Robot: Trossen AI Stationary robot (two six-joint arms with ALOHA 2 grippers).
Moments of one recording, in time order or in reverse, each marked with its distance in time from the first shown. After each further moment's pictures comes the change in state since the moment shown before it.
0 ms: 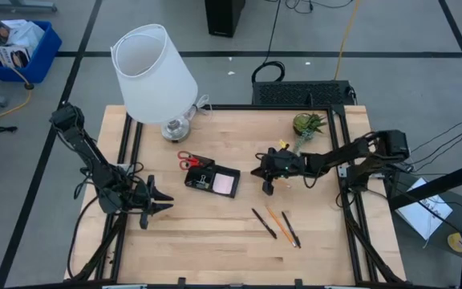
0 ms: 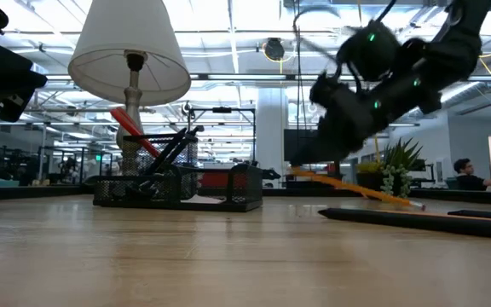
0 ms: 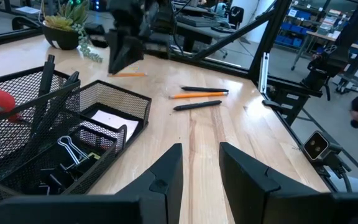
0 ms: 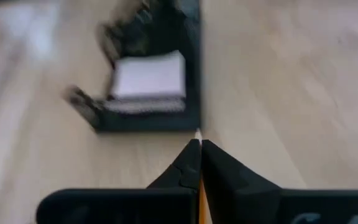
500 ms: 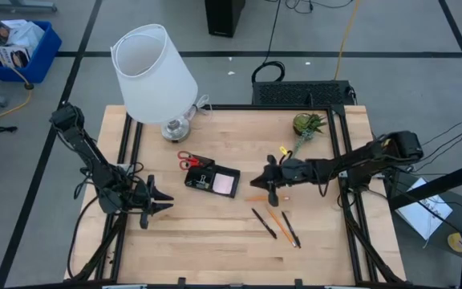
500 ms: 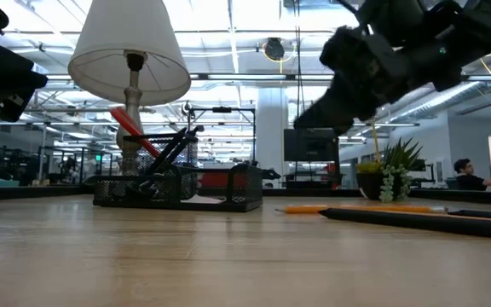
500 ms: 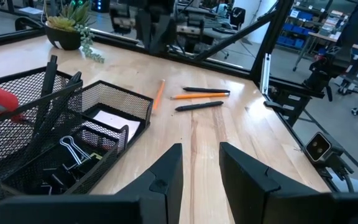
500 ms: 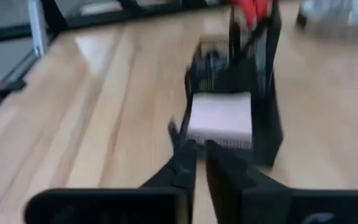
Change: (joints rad) left arm 0.000 0.000 0.000 -0.001 -0.007 -0.003; right arm 0.149 -0.139 0.001 0.010 0.000 -0.019
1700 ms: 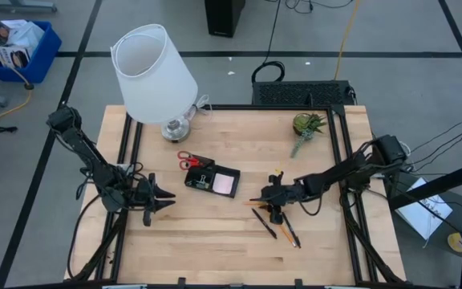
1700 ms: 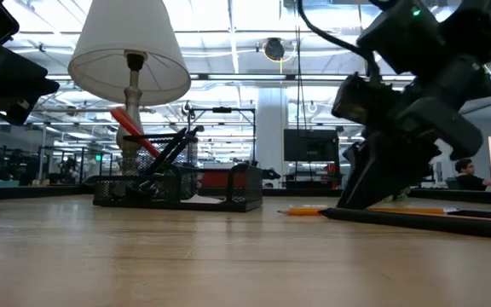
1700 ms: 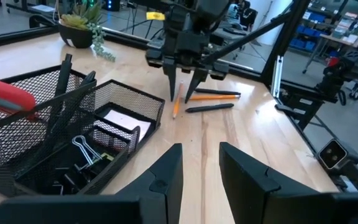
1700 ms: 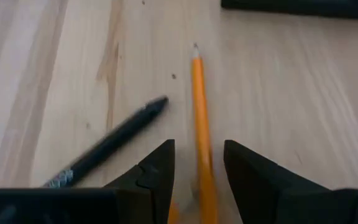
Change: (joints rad) left arm 0.064 0.000 0.000 -0.009 0.026 -0.012; right arm 0.195 0.197 0.064 -0.297 0.098 0.140
